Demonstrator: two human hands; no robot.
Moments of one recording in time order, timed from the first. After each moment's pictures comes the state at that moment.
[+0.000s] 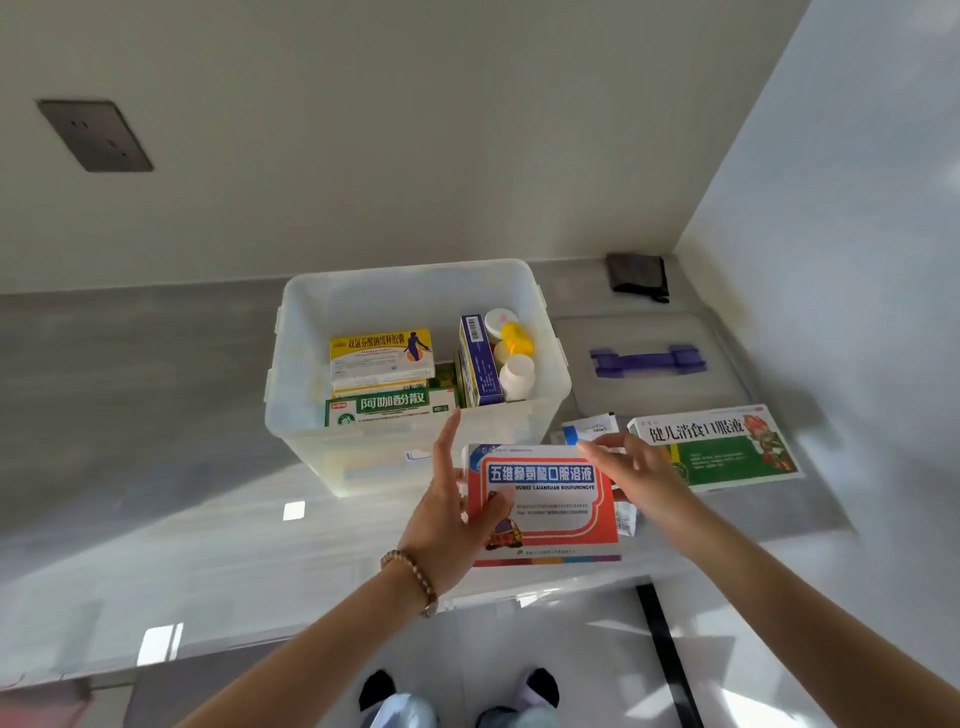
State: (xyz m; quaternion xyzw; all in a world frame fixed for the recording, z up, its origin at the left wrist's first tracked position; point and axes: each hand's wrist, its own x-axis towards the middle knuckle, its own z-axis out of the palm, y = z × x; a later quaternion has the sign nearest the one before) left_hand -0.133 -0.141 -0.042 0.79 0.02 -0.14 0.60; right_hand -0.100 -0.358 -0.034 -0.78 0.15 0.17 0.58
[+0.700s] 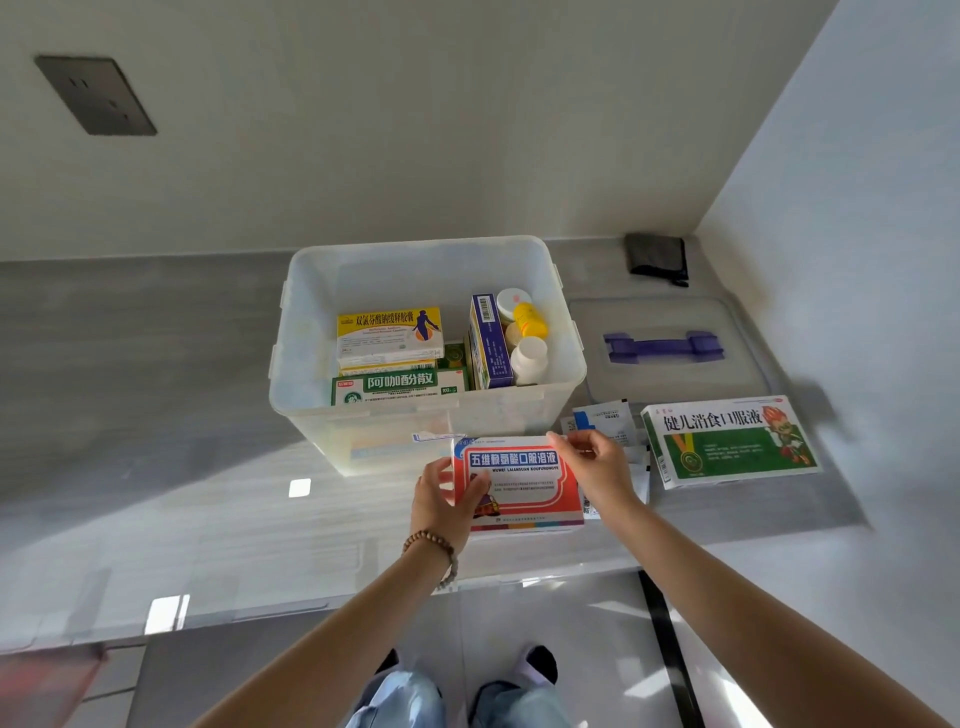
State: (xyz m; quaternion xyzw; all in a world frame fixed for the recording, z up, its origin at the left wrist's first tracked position) left_hand -0.119 -0.143 -0.120 0.76 0.24 -0.11 0.59; right_hand -0.075 -0.325 -0.117 -0.83 0.20 0.10 0.51
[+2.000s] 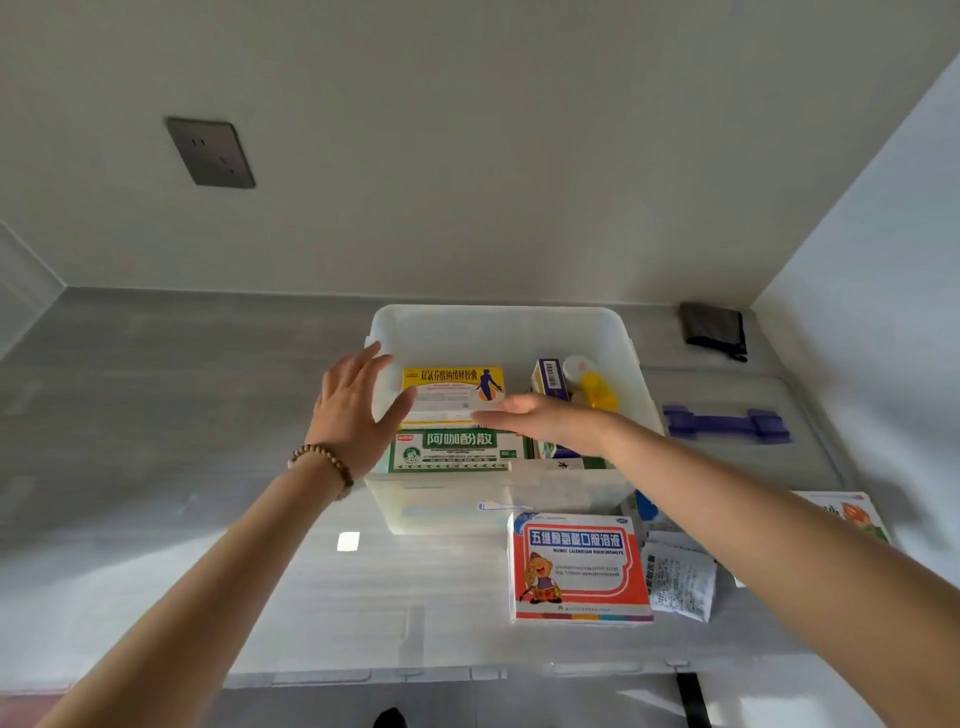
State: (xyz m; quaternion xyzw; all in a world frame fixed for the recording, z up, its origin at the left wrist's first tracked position) left_hand -0.023 0.023 -0.015 0.96 0.04 0.06 0.27; right_hand 0.043 -0.201 -0.018 -0.83 -0.11 0.40 0.37
